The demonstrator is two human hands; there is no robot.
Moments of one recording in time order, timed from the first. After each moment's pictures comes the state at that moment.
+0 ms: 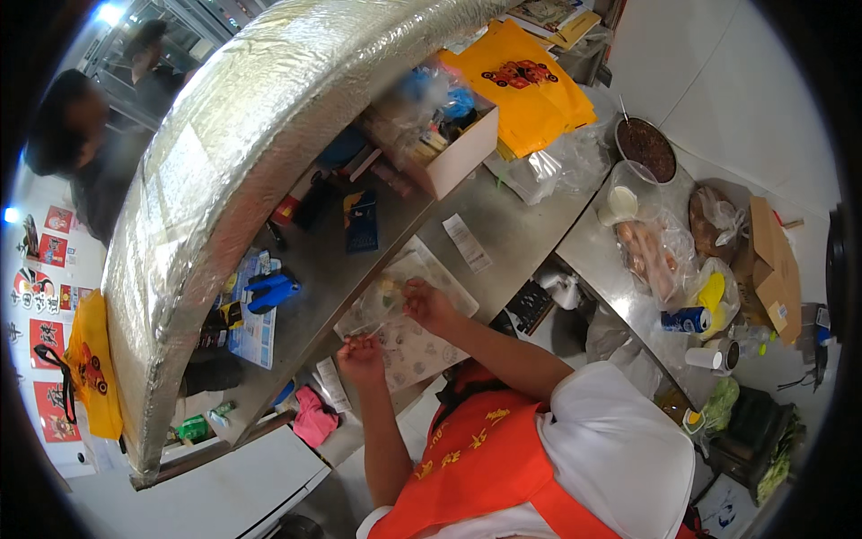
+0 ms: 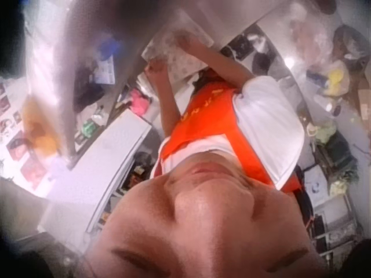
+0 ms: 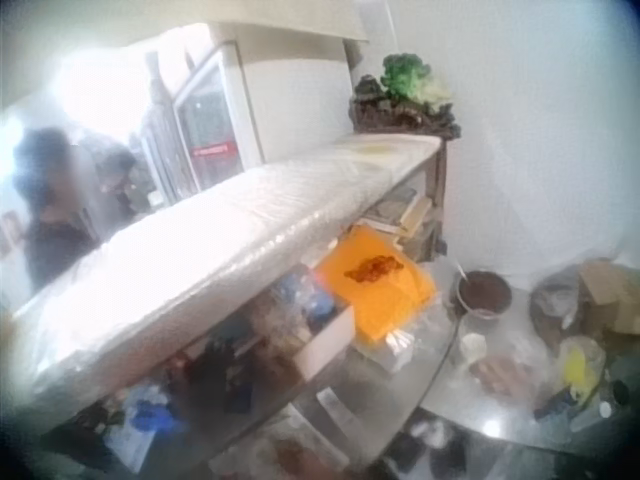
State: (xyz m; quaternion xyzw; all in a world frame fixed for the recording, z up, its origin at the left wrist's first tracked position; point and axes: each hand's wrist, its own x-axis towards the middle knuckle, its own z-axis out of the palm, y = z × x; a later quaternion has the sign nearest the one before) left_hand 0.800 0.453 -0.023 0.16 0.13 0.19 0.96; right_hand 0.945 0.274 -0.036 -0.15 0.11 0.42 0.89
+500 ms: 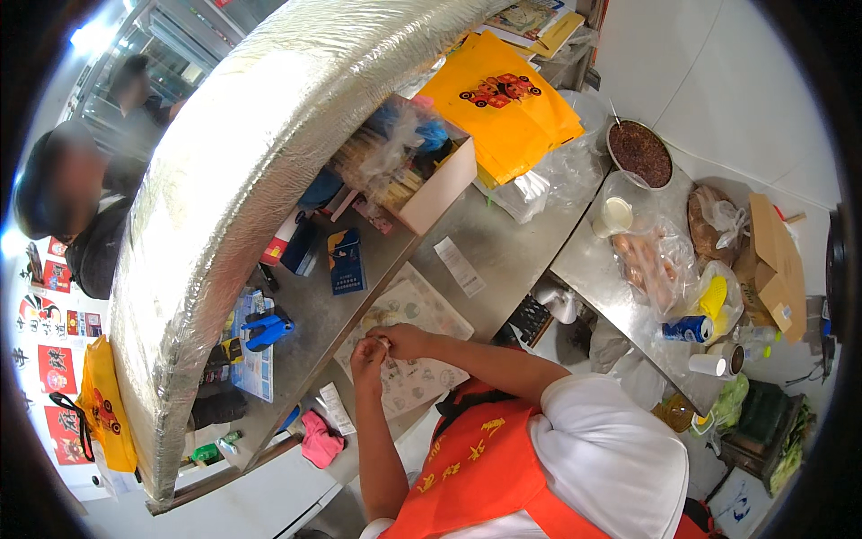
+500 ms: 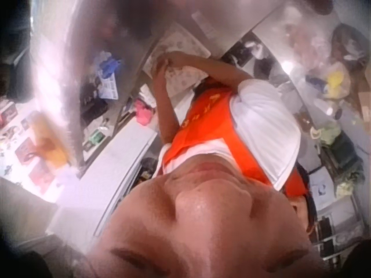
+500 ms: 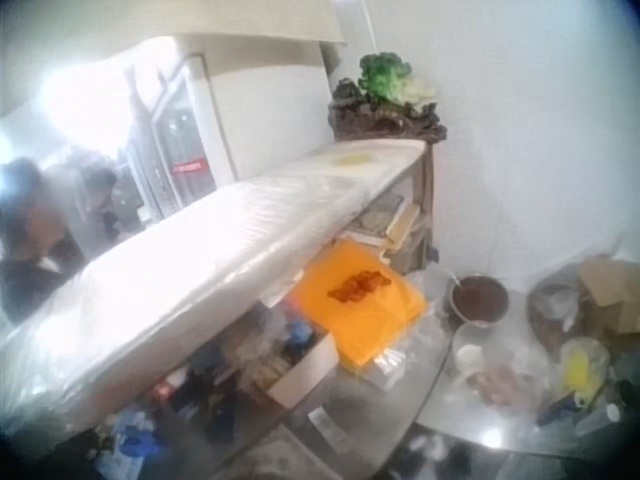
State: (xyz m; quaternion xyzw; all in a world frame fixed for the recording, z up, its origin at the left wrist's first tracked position) left_hand 0.857 0.428 0.036 0.68 0.27 0.03 0.68; right_hand 0.955 0.304 -0.007 -0.69 -0.40 0.26 0.53
